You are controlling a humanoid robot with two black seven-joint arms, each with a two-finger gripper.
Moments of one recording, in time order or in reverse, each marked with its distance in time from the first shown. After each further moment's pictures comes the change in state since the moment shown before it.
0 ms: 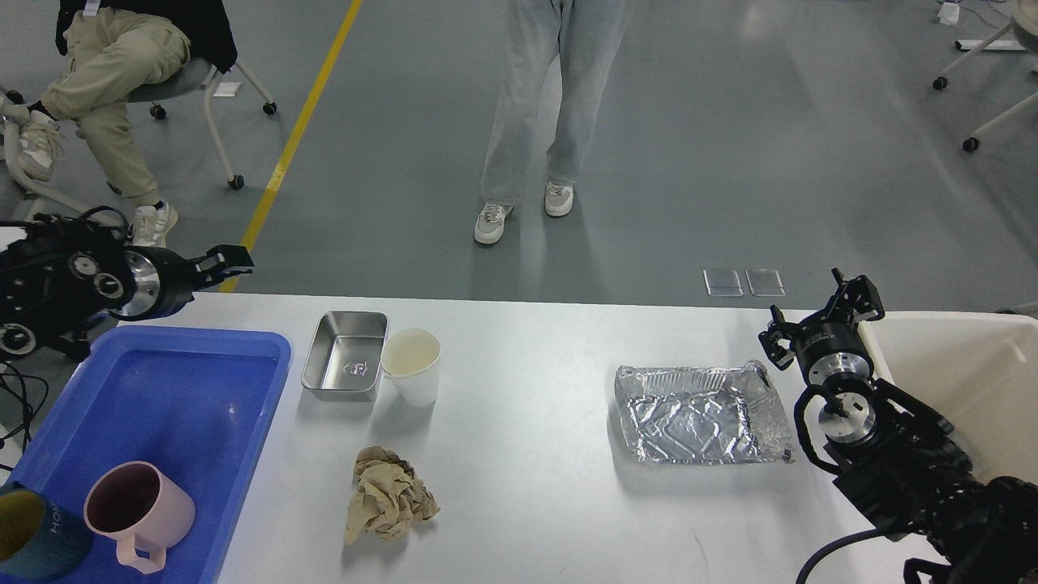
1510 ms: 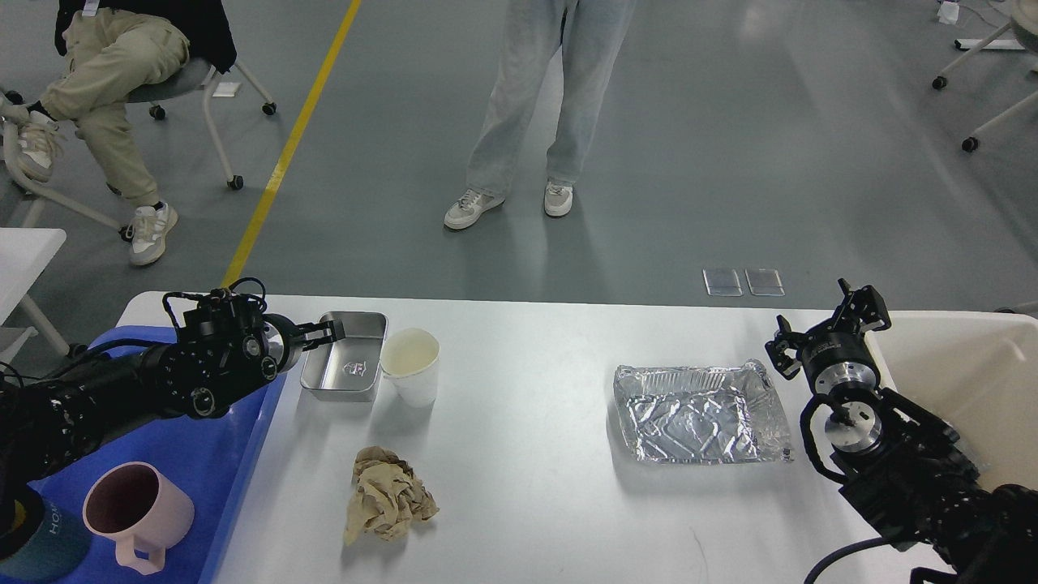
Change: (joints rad) left arm 0.055 -0.334 0.267 0.230 0.003 0.143 -0.034; right arm -0.021 -0.009 -0.001 -0.003 0.000 0.003 0.000
